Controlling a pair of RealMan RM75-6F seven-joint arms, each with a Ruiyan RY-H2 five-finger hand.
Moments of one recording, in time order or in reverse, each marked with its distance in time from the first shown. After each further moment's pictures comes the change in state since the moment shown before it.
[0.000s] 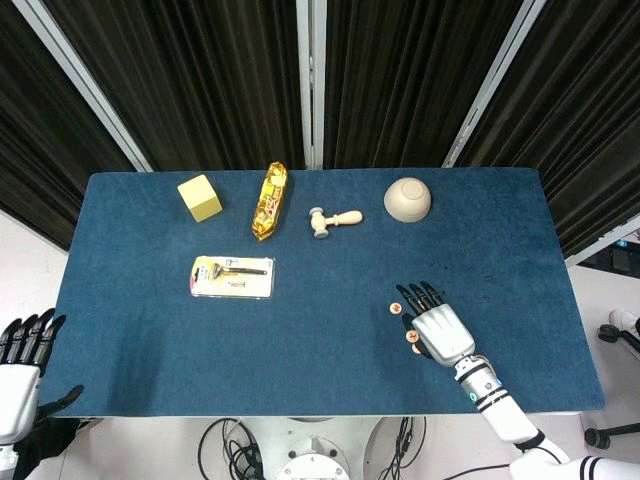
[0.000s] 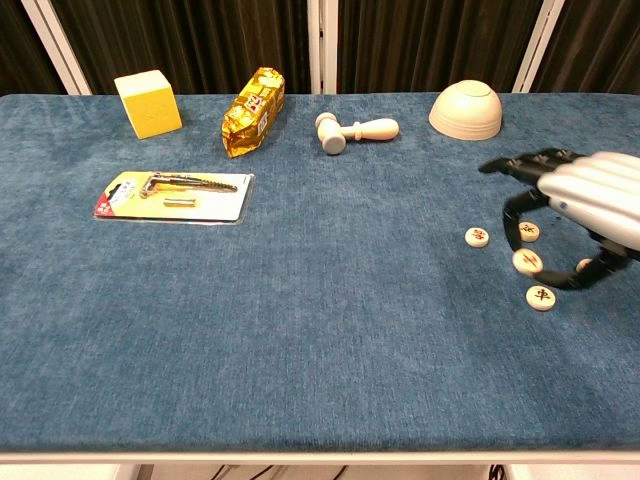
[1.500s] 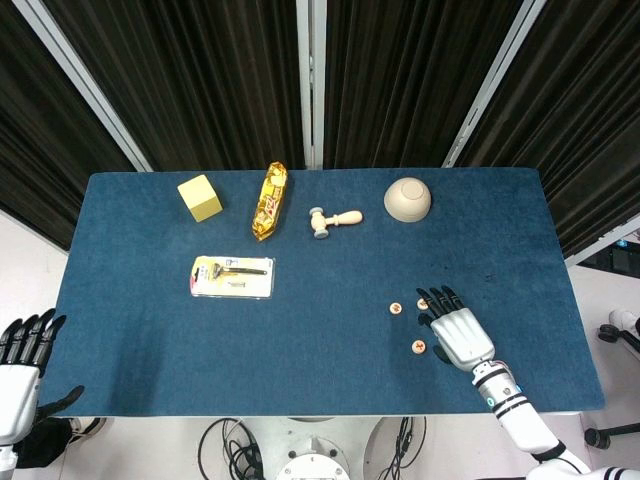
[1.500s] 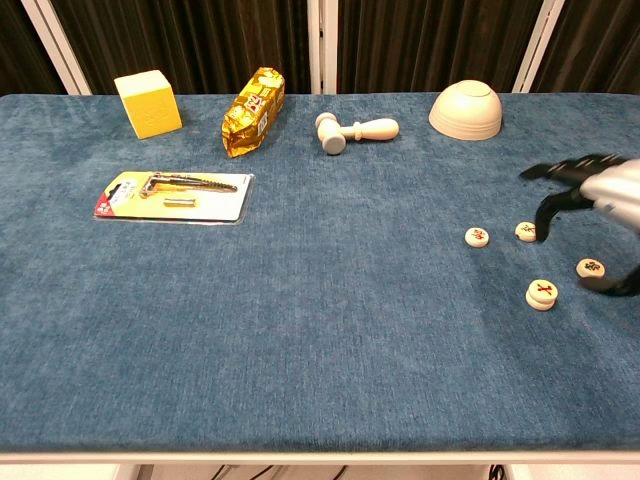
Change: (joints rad) left arm 0.000 0.006 0.002 -0.001 0.004 0.003 -0.023; right arm -0.027 0.091 -0.023 -0.088 0.061 0.044 -0.021
